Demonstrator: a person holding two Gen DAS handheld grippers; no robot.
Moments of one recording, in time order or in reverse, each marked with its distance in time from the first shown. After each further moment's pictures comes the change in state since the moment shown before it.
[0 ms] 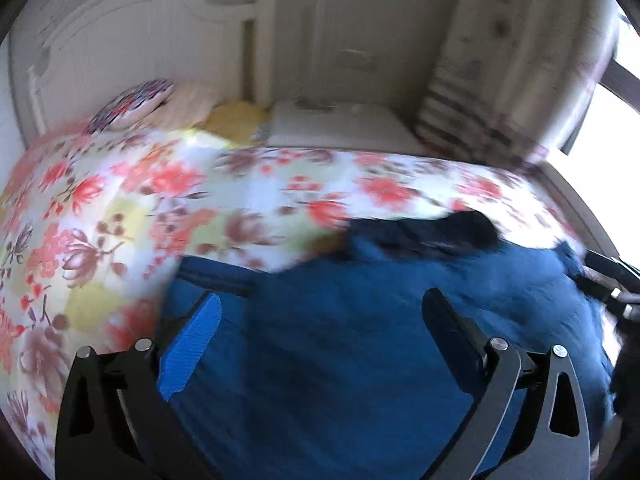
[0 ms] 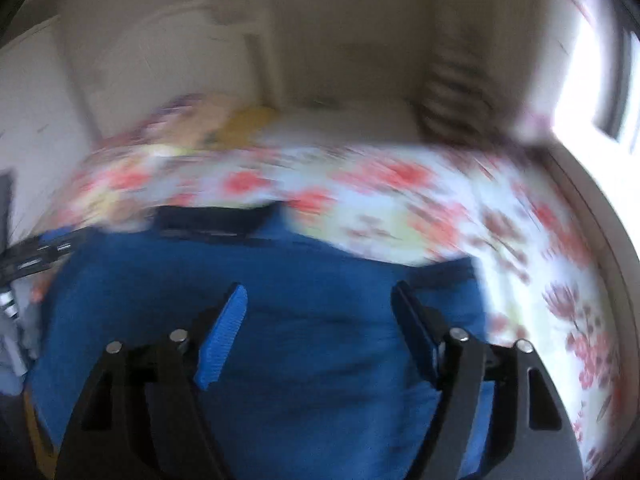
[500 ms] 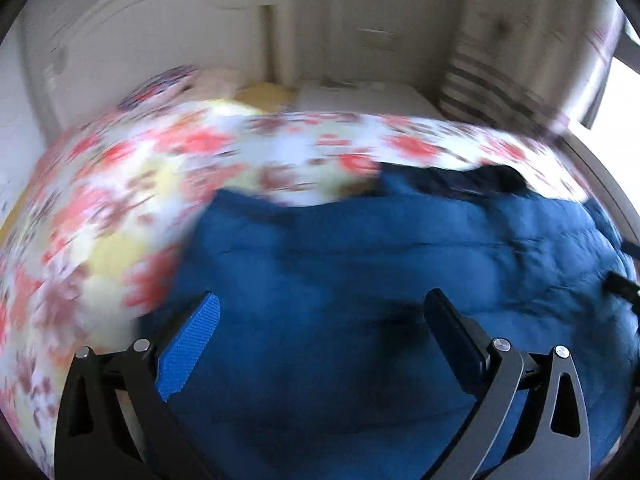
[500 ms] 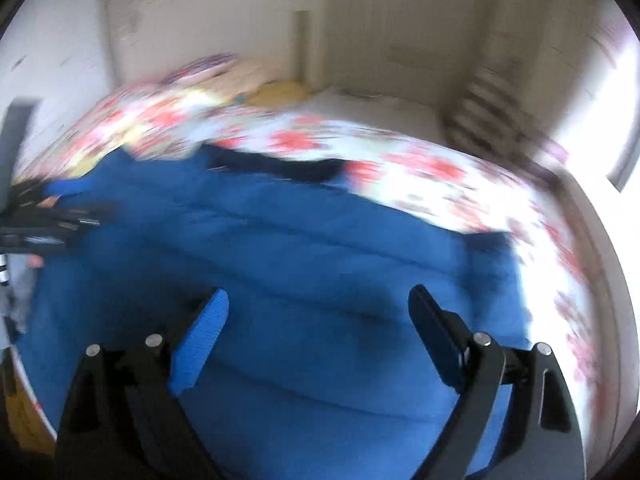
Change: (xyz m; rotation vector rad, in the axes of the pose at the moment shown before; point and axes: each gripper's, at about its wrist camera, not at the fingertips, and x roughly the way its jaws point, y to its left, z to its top) left arm 0.002 0.034 -0.041 -0.046 0.055 0.143; right arm -0.004 0.017 -0.036 -0.097 0.059 -0.097
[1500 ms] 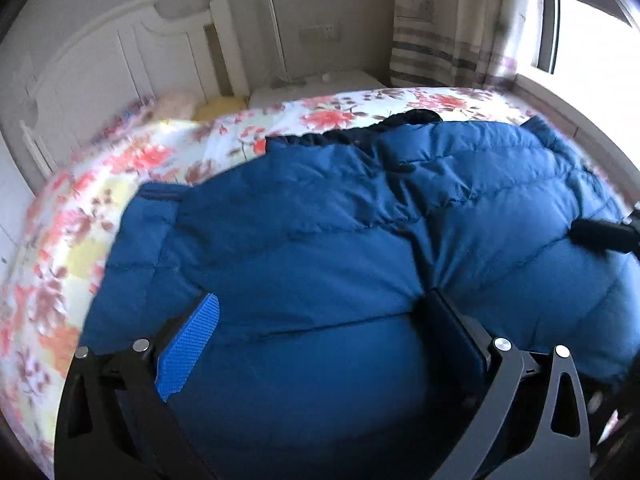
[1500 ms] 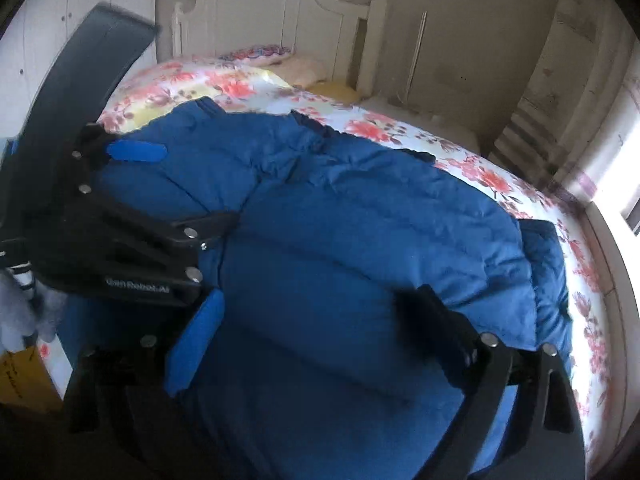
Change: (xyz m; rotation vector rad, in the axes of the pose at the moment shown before) left arm -0.021 -0.096 -0.041 0.206 0.001 -0.049; right arm -0.021 0.091 -0.045 -0.188 -0.035 0.123
